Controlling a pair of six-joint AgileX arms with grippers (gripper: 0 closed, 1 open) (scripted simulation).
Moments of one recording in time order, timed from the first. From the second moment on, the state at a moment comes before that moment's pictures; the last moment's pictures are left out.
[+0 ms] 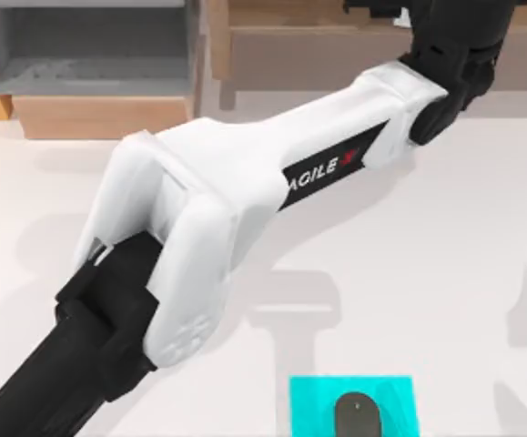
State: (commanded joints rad) left arm -0.85 2.71 2.44 0.30 -0.80 0.01; right arm 0.00 0.00 0.00 0.00 0.00 0.00
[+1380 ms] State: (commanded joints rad) left arm -0.90 2.52 2.14 0.41 -0.85 0.02; right arm 0.00 0.00 0.00 0.00 0.00 0.00
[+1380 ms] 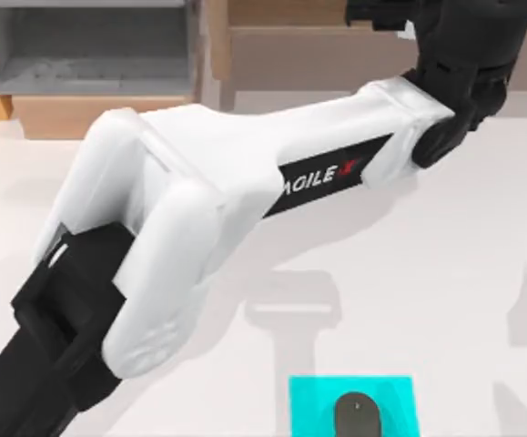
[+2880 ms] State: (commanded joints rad) left arm -0.72 1.75 0.73 0.77 -0.18 0.77; right arm 0.00 0.00 0.00 0.00 0.00 0.00
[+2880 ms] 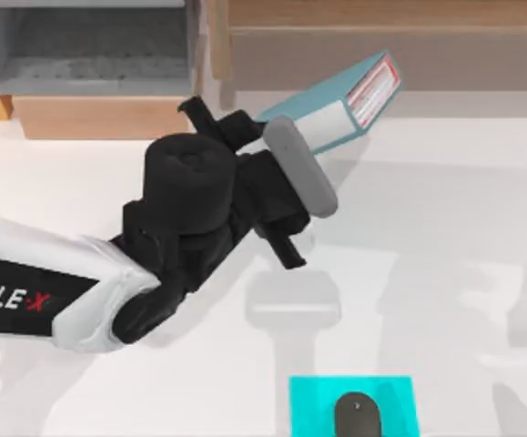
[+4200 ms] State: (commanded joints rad) left arm -0.23 1.78 0.74 0.79 -0.18 1.53; right arm 0.00 0.00 0.00 0.00 0.00 0.00
